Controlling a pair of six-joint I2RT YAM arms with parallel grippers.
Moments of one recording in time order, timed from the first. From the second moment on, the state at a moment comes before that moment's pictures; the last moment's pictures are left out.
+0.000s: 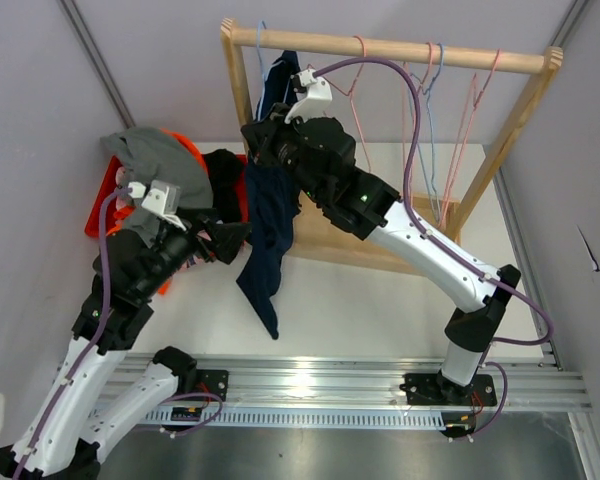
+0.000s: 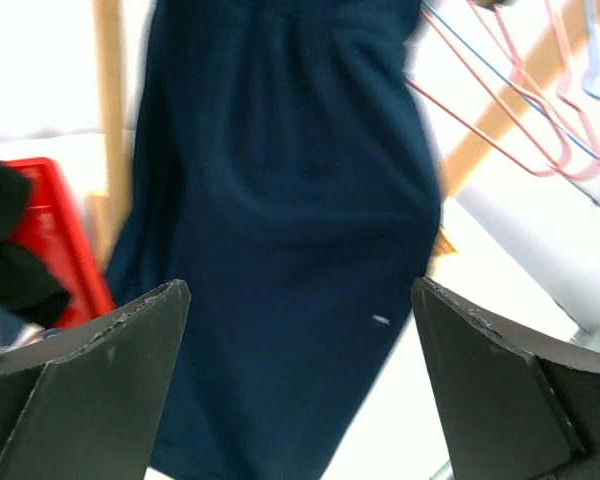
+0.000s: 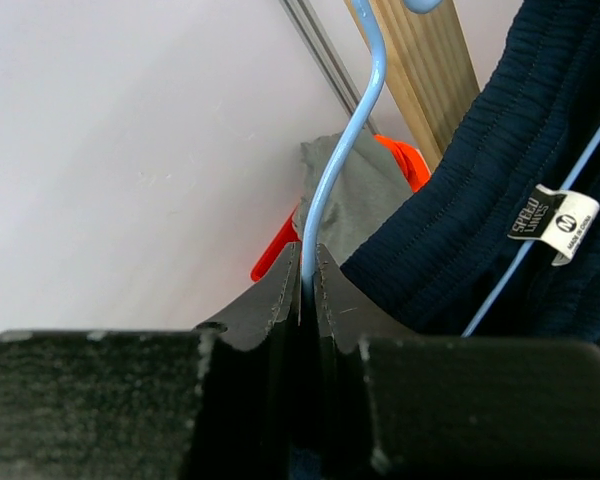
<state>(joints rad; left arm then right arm) -0.44 0.64 0.98 -0.35 0.15 -0.31 0.99 1.77 2.08 -0.20 0.36 0.50</state>
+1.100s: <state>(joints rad) -0.63 0.56 0.75 -0.19 0.05 -0.33 0.99 1.72 1.97 -0.14 0.38 0.48</state>
